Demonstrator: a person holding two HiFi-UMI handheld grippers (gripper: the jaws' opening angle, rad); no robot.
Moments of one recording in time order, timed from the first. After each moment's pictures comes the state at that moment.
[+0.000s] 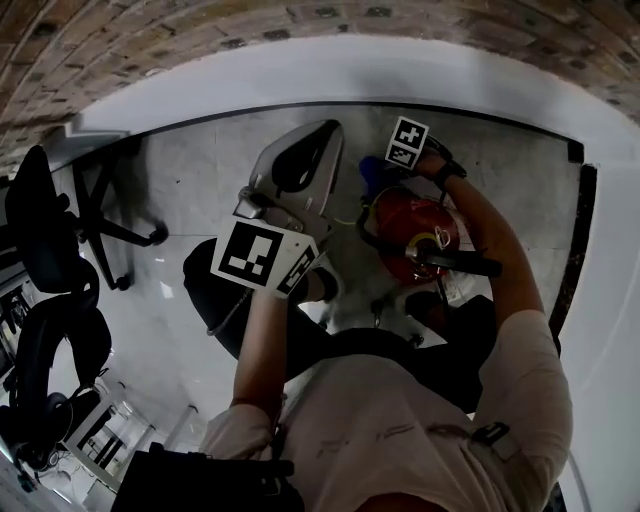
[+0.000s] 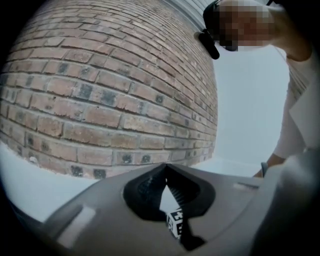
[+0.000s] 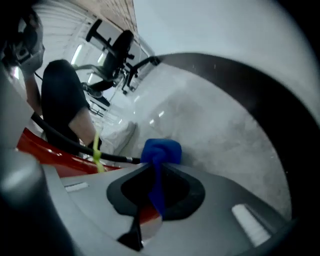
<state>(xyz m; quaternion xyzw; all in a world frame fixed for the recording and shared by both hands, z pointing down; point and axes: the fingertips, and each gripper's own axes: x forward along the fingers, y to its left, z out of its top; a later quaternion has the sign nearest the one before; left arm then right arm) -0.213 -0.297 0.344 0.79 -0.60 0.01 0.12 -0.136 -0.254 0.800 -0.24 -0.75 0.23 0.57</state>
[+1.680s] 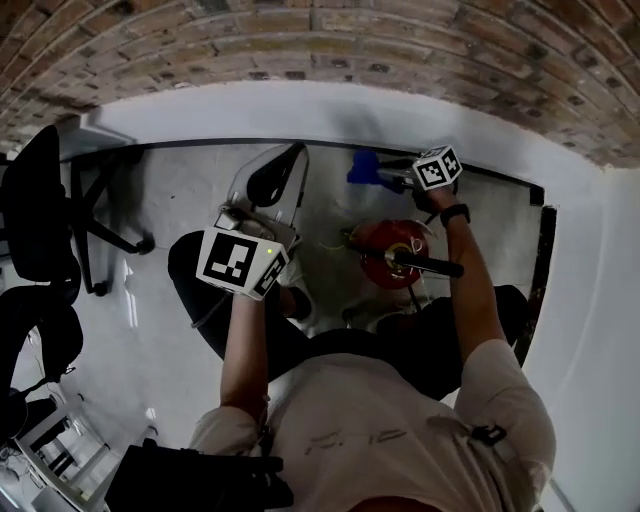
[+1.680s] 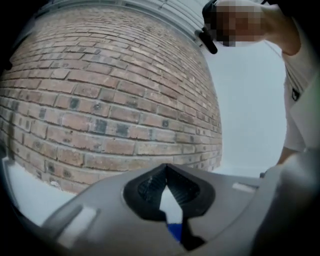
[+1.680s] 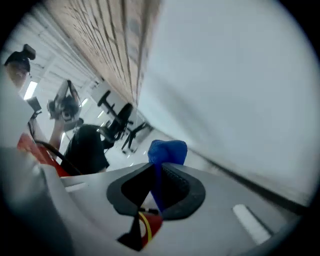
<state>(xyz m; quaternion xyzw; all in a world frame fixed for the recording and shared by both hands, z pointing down) -0.253 -0.257 0.287 0.76 -0.65 -0.01 0.05 -0.154 -0.341 0.643 -0.10 -0.88 0.35 0.30</state>
